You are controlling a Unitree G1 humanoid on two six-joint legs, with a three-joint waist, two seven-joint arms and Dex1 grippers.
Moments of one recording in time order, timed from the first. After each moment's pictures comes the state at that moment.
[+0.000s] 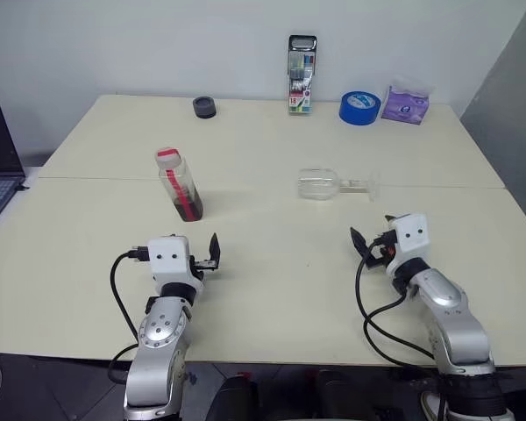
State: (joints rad) left arm 0.07 0.09 0.08 -0.42 -0.06 0.36 -0.01; right arm -0.14 -0.30 -0.04 -0.29 0.11 0.39 0.31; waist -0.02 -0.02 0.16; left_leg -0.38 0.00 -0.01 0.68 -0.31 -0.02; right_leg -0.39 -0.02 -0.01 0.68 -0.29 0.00
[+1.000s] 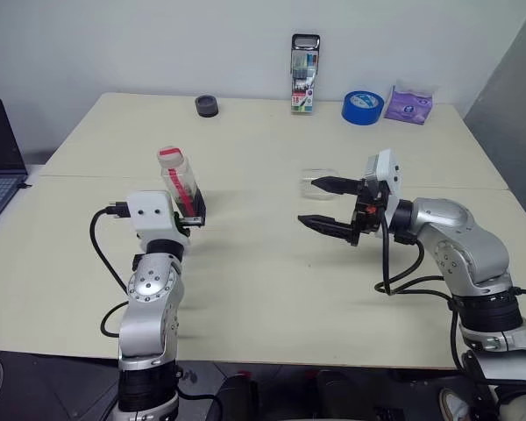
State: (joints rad) left arm -0.21 0.15 0.18 -0.34 -0.06 0.41 0.02; right arm -0.58 -0.50 0.06 -0.20 0.51 0.57 0.94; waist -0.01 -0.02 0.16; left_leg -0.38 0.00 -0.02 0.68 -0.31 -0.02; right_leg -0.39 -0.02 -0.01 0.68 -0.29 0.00
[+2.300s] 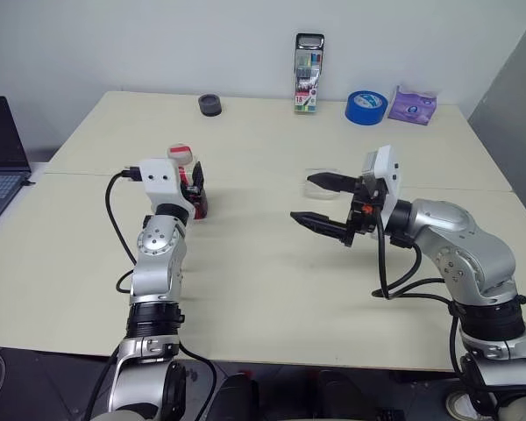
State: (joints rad) left arm -0.52 0.23 0.21 0.19 -0.11 0.12 -0.10; right arm -0.56 -0.49 0.06 -0.32 0.56 0.65 0.80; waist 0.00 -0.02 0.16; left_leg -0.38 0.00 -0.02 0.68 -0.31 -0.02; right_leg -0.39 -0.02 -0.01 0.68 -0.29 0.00
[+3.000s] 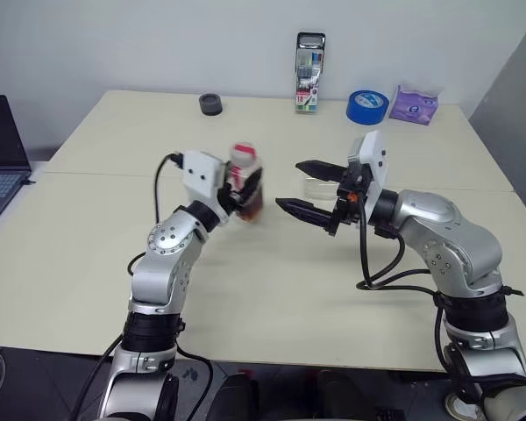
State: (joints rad) left arm -0.46 0.29 0.00 -0.17 -0.31 0.37 -0.47; right arm -0.64 -0.41 0.08 -0.32 0.56 0.71 0.71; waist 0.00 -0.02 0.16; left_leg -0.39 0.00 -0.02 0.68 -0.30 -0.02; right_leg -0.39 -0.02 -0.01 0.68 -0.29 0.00
